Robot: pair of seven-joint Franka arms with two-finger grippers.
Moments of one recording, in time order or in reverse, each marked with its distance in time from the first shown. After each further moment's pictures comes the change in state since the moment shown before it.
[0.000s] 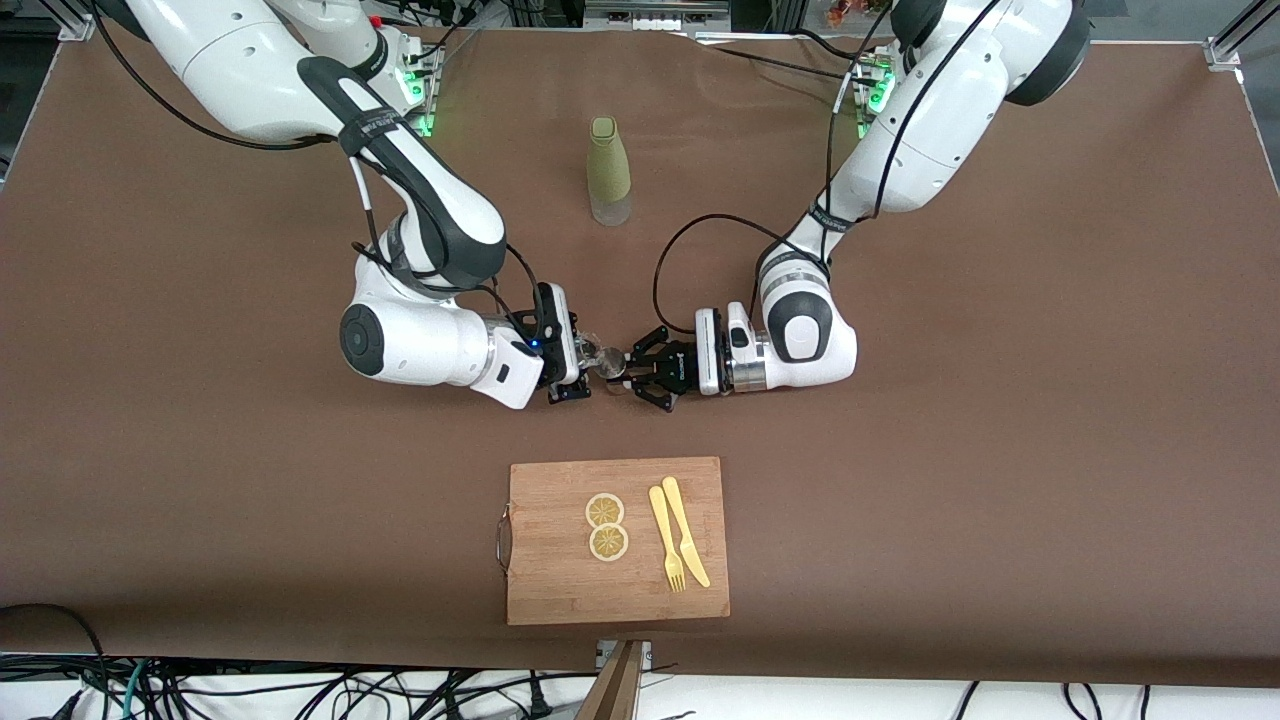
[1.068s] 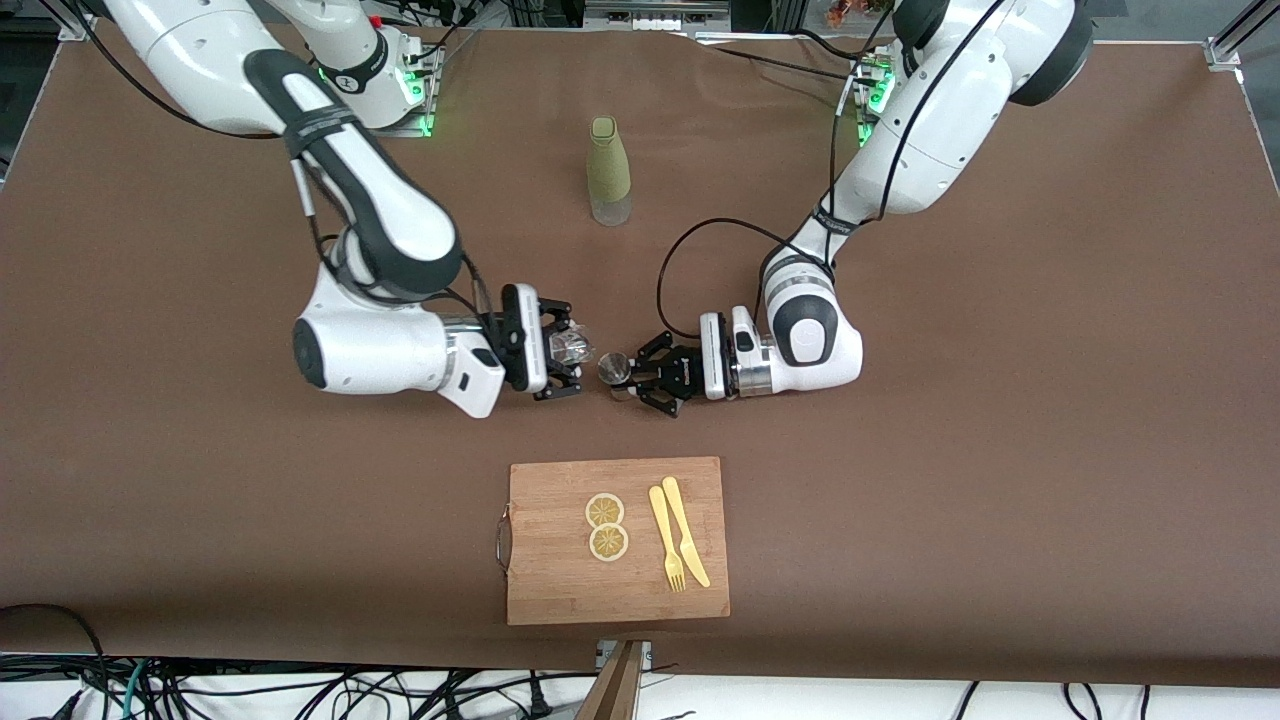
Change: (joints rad) left arm 0.020 -0.001 0.011 0.007 0.014 -0.004 0.006; right arm -0.086 -0.037 -0.005 0.000 0.264 -0.137 -0.104
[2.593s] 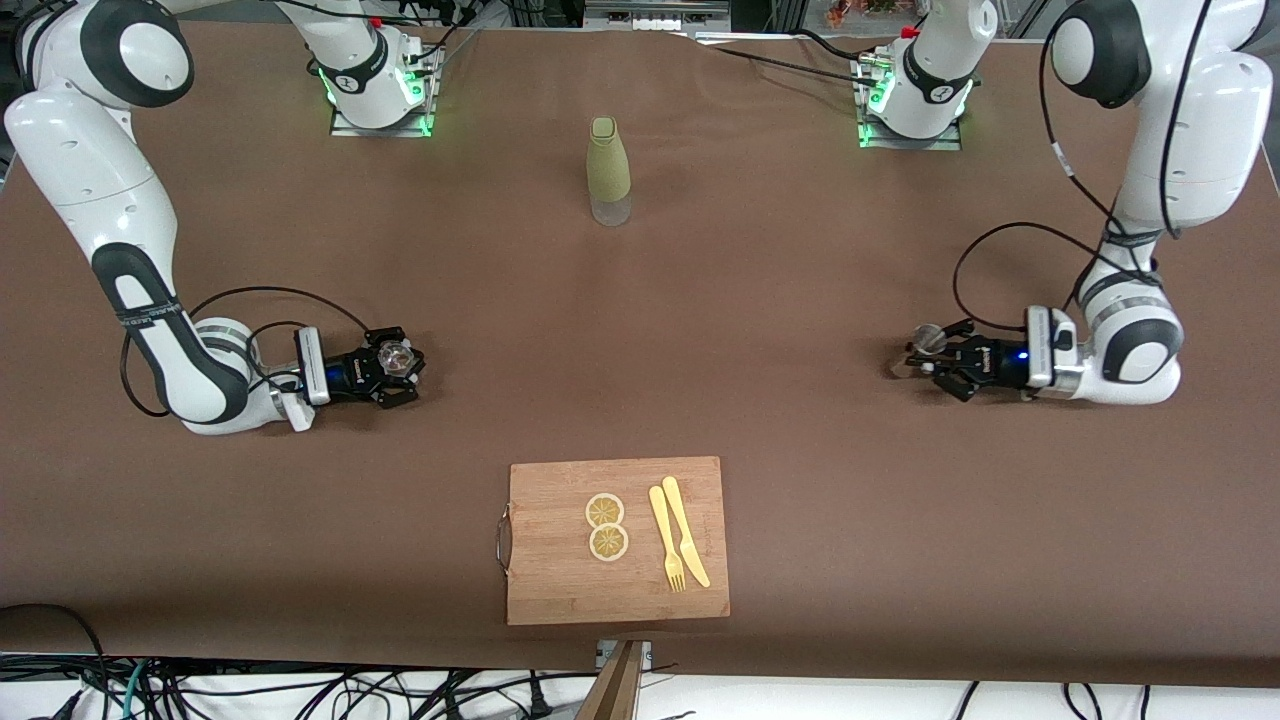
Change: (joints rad) left arm 0.533 -0.062 0.399 -0.177 0.625 -0.812 0.200; right arm -0.453 0.415 -0.152 -0.044 0.158 -0.433 -0.914
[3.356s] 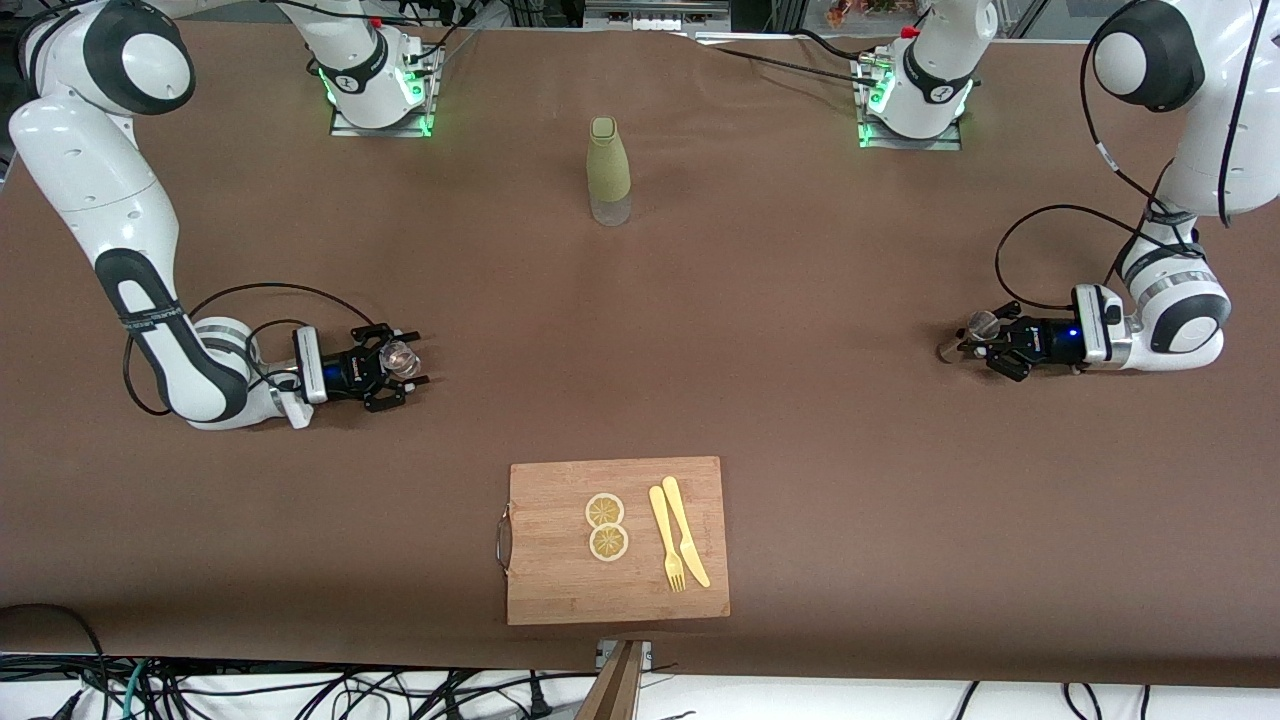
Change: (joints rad) left arm 0.146 0.044 0.004 -0.015 0.073 -0.019 0.058; right arm -0.004 0.011 -0.030 0.003 0.006 -0.018 0.001
